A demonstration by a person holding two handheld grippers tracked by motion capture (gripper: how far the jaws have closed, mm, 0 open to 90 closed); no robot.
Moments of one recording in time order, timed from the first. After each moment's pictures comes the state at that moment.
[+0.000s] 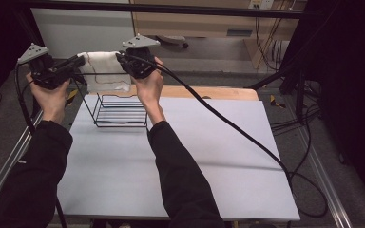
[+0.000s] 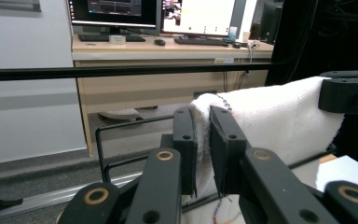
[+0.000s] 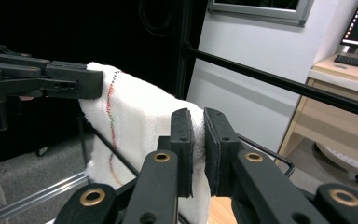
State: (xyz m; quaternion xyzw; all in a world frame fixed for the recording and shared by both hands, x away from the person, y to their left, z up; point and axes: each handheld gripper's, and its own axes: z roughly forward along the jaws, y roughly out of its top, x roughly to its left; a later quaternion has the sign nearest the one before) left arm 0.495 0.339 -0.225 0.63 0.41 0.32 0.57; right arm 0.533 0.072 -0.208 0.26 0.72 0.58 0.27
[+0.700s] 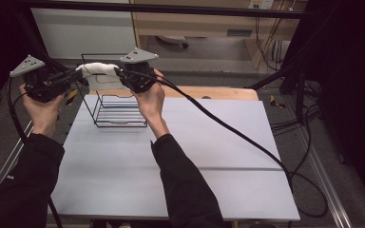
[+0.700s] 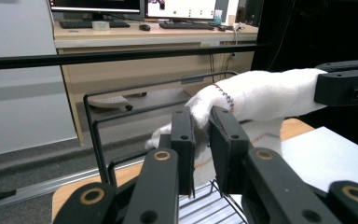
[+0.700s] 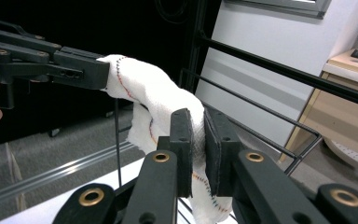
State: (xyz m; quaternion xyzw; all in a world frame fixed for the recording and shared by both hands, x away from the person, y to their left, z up) left arm 0.464 0.344 -0.237 0.66 0.40 0.30 0.56; right arm 0.499 0.069 -0.222 0.24 0.75 0.56 0.26
